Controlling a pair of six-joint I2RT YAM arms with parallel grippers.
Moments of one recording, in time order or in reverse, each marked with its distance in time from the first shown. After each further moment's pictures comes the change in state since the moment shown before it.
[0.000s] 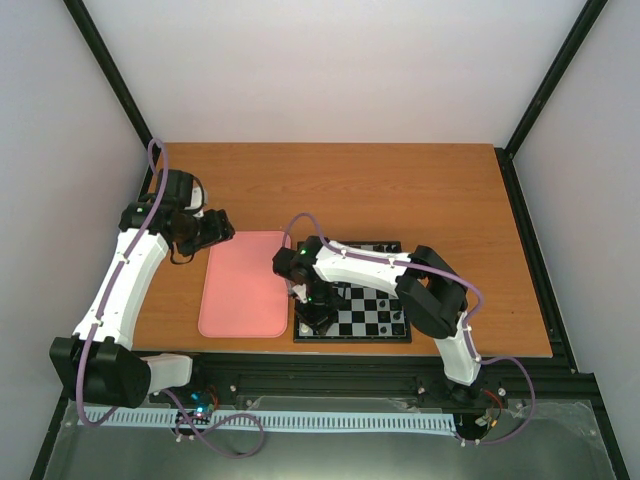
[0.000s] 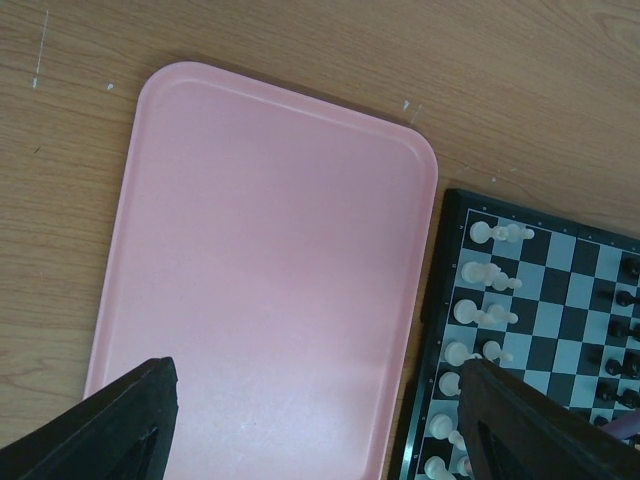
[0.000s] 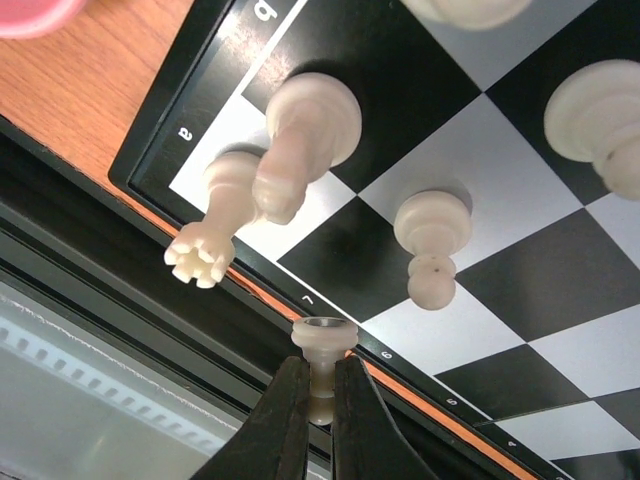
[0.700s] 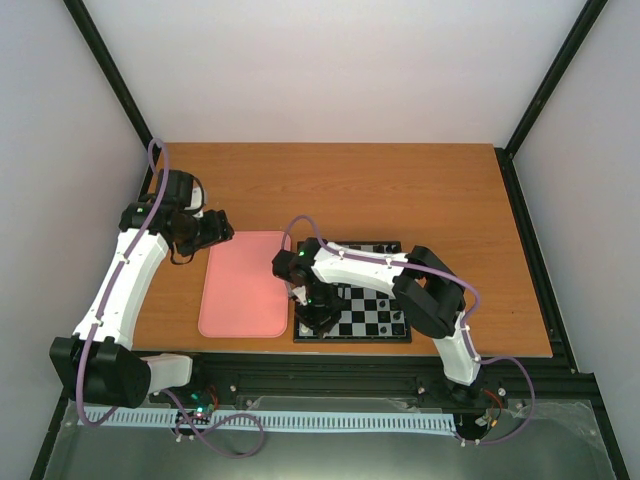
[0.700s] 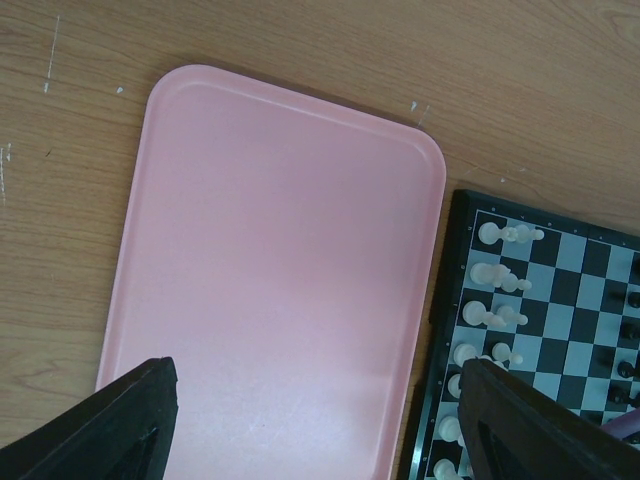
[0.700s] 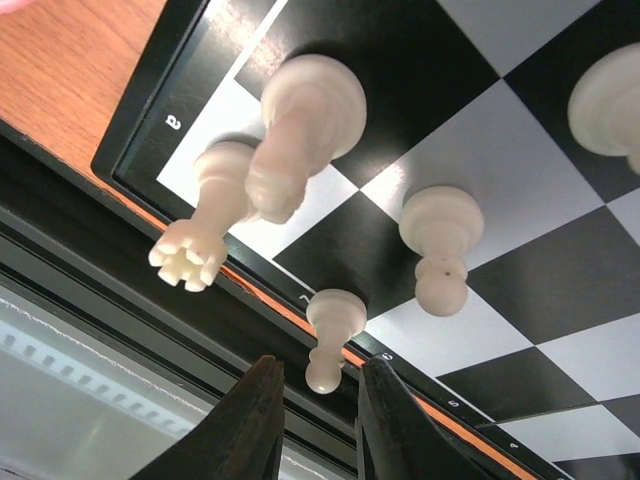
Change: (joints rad) left arm 0.000 0.000 -0.002 -0.001 -0.016 0.010; right arm 0.006 0.014 0.000 -0.011 -0.003 -0.012
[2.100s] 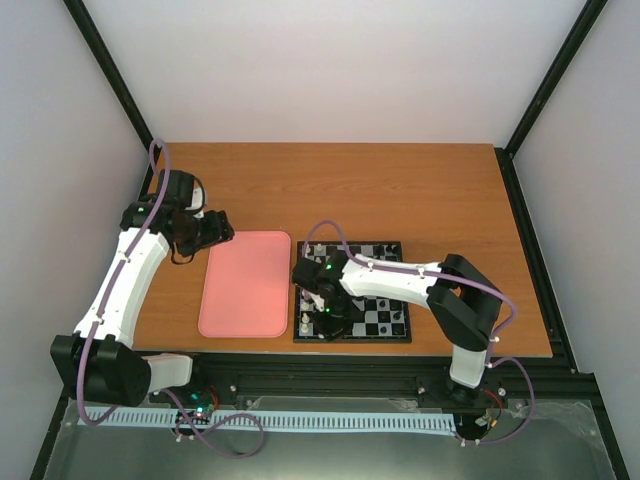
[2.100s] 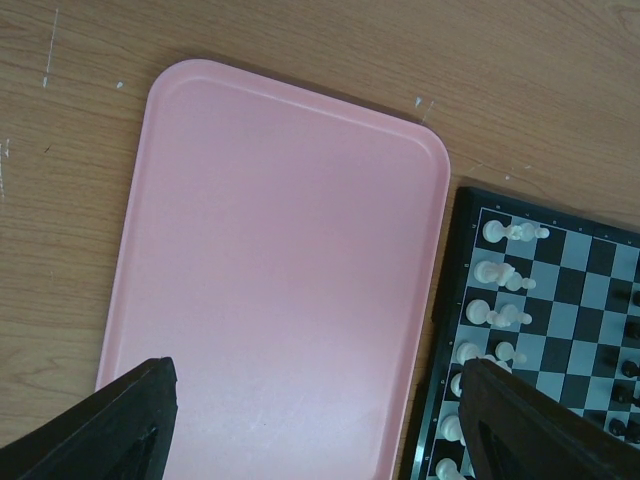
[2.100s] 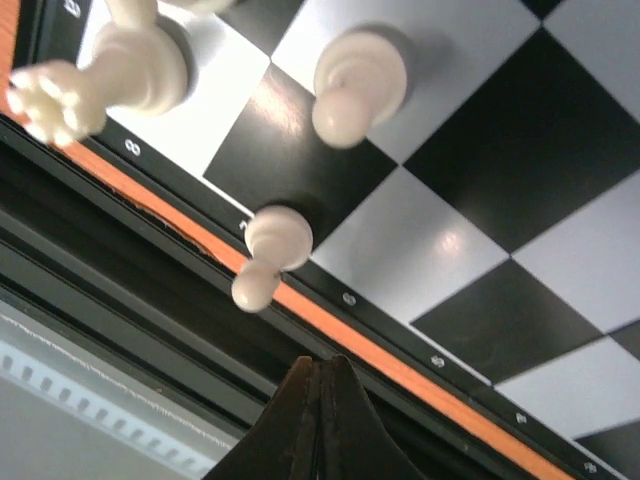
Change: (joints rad) left arm 0.000 0.008 -0.003 0.000 -0.001 0.000; right arm 0.001 -0.219 -0.285 0.186 0.020 0.119
